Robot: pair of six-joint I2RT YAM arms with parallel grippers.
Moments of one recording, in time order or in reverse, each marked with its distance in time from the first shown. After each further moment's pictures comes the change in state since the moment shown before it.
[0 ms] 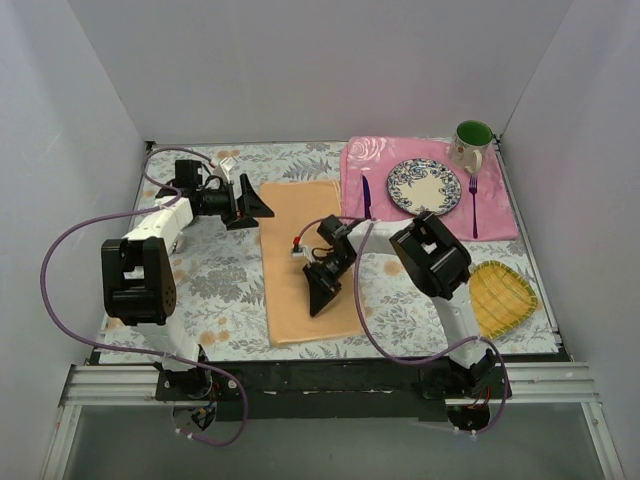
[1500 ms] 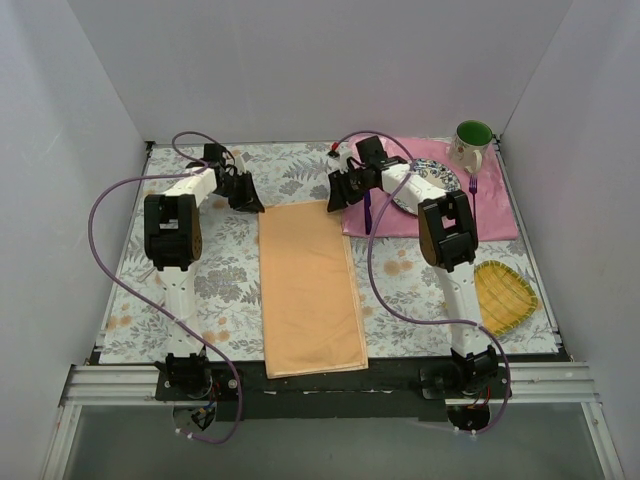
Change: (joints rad) left arm -0.034 0.586 0.569 -0.188 -0.395 0.111; right arm -0.304 0.209 0.599 0.085 0.441 0.000
